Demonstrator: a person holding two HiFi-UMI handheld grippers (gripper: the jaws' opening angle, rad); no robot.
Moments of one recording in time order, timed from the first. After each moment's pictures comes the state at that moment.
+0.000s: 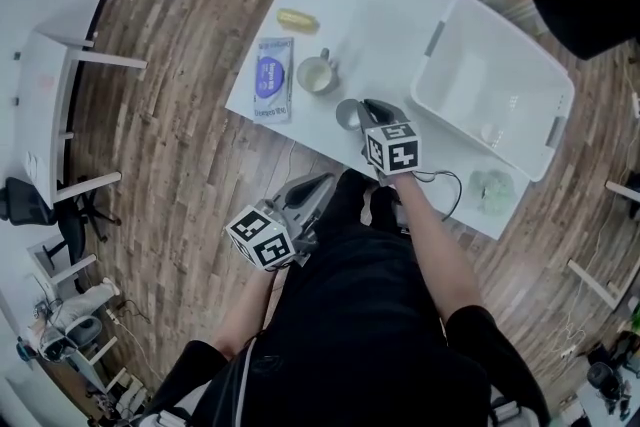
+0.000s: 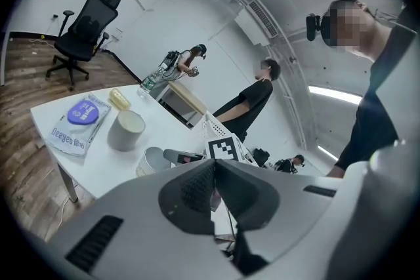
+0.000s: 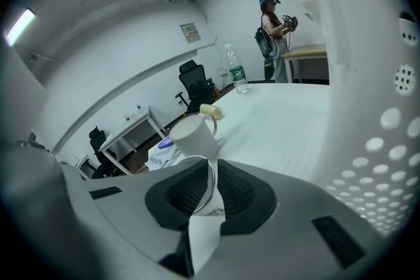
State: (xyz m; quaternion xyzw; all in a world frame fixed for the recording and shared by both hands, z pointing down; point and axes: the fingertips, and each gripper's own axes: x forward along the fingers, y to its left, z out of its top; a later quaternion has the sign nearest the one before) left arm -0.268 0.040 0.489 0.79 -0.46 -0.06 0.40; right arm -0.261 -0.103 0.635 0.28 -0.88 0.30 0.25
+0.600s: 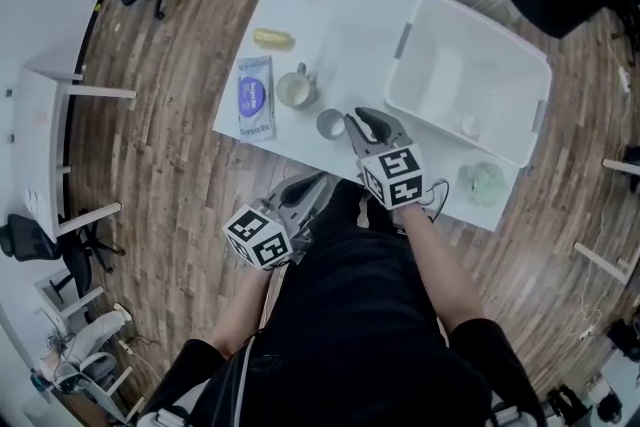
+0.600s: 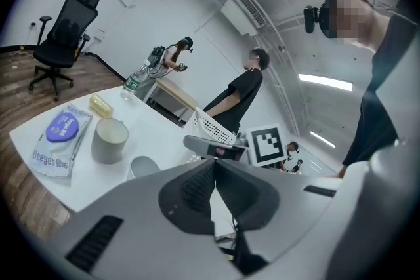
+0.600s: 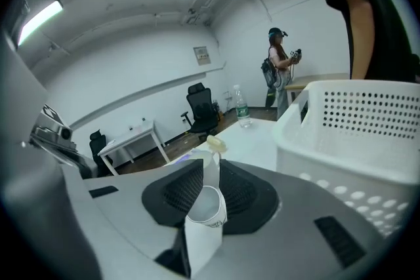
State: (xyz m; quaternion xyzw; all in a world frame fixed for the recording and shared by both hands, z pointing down) left arm -0.253 0.017 0.482 0.82 -0.43 -0.02 0.38; right arm -0.238 -0.094 0.537 0.29 -0.91 0.22 0.18
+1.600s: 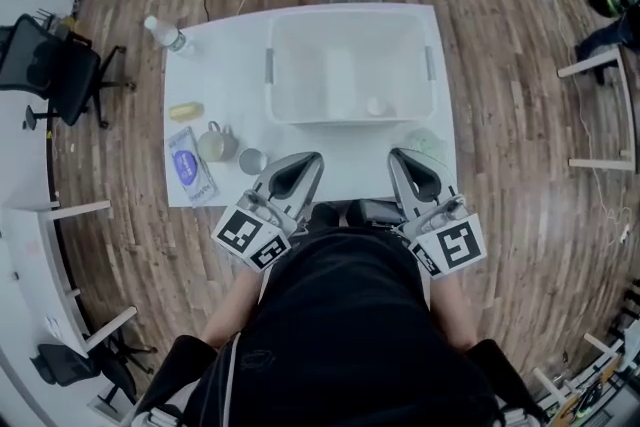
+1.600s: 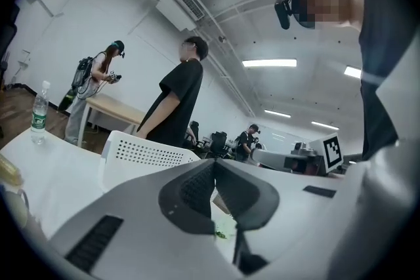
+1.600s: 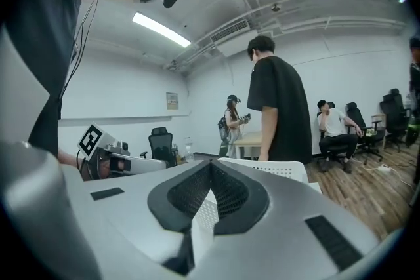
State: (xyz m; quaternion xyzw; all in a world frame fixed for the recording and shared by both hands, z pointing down) left arm -0.092 -0.038 0.383 0.94 -0.27 -0.01 0.21; right arm 0.013 -0.014 0.364 0.50 -0.86 0.09 0.04
